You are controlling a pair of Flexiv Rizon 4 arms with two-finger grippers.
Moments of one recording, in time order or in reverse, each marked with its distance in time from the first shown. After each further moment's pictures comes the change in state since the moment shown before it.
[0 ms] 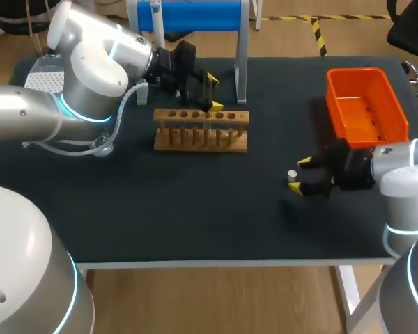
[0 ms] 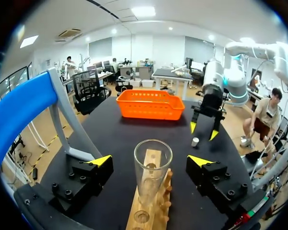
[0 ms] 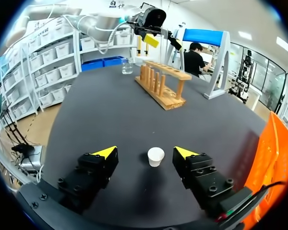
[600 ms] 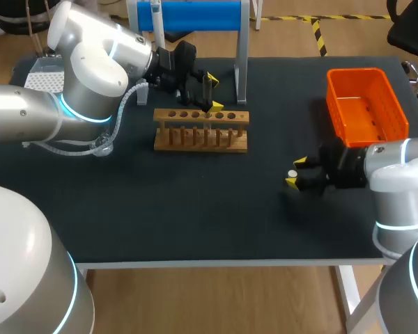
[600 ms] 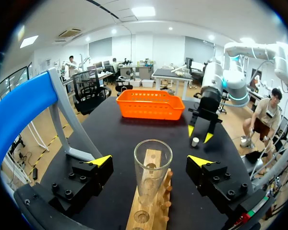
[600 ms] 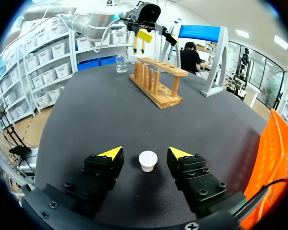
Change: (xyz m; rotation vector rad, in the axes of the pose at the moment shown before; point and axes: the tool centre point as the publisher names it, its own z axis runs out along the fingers) left arm 0.000 0.000 0.000 0.000 0.000 0.000; right arm -0.010 -0.002 0.013 0.006 -0.027 0.017
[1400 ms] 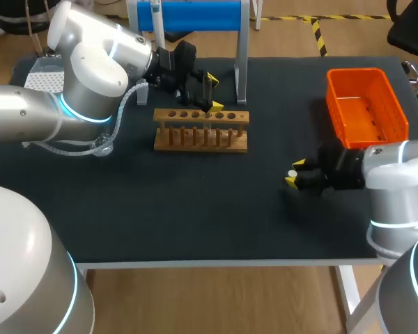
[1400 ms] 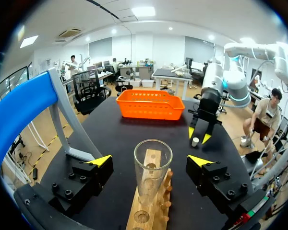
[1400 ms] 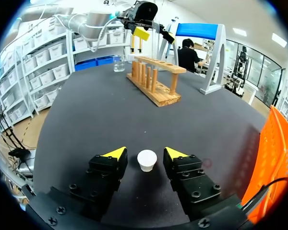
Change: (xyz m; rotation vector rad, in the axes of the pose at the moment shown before) left arm 0.000 0.000 0.000 0.000 0.000 0.000; right arm -0.001 -0.002 0.004 0.003 -0.016 0.015
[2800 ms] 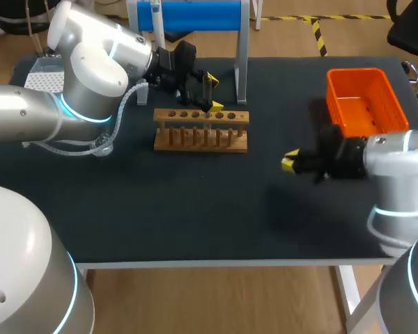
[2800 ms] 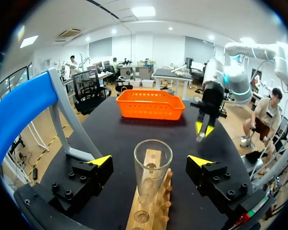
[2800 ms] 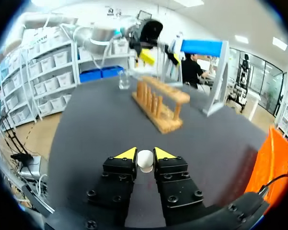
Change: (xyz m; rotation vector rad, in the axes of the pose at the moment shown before) left arm 0.000 0.000 0.000 0.000 0.000 0.000; right arm 0.007 0.056 -0.017 -0.111 0.041 -0.021
